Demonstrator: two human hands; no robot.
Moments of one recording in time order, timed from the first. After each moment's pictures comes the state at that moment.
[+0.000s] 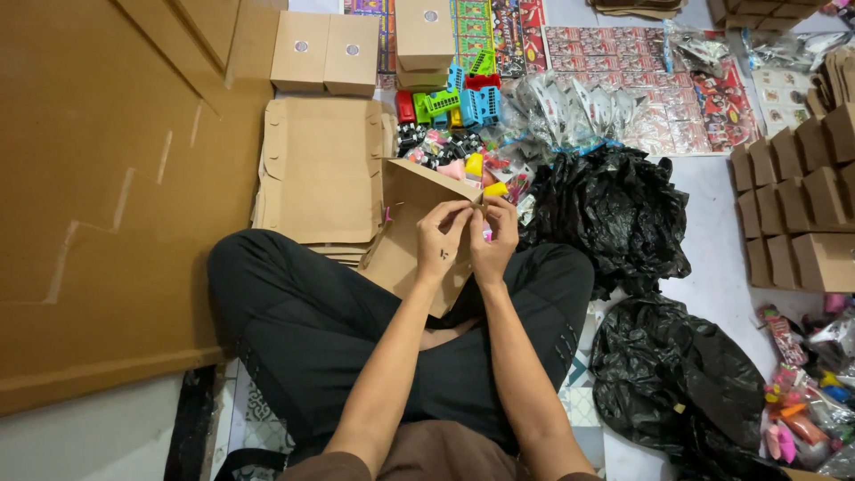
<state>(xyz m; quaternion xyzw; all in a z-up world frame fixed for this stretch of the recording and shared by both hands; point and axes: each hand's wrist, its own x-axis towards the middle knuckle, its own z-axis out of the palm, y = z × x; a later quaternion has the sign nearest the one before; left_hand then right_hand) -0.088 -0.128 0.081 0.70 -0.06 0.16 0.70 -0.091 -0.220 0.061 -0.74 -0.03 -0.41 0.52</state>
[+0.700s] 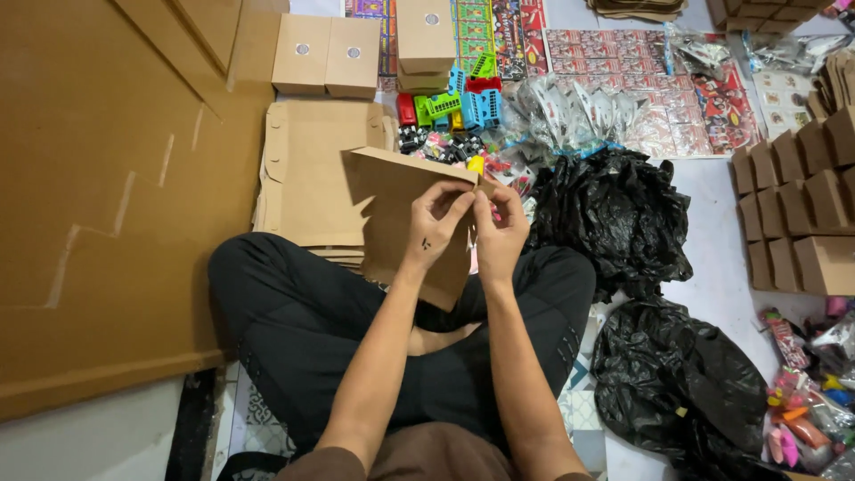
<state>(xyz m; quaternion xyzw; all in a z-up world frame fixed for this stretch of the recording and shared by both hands) -0.066 -0.115 0.106 0.56 -0.08 0.06 0.82 -0.089 -0.211 0.103 -0.66 0.03 -0.32 0.67</state>
